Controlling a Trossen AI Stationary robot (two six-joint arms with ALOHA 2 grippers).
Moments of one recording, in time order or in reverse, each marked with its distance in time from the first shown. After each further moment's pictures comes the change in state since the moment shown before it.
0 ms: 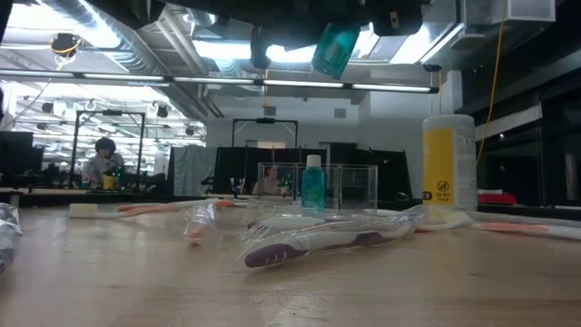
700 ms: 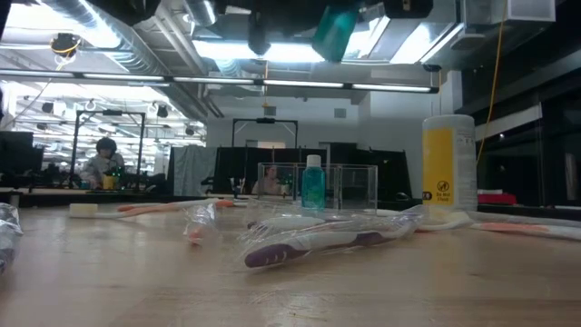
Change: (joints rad) left arm -0.016 -0.001 0.001 0.064 -0.020 0.079; right arm 0.012 -0.095 0.000 -0.026 0.060 0.009
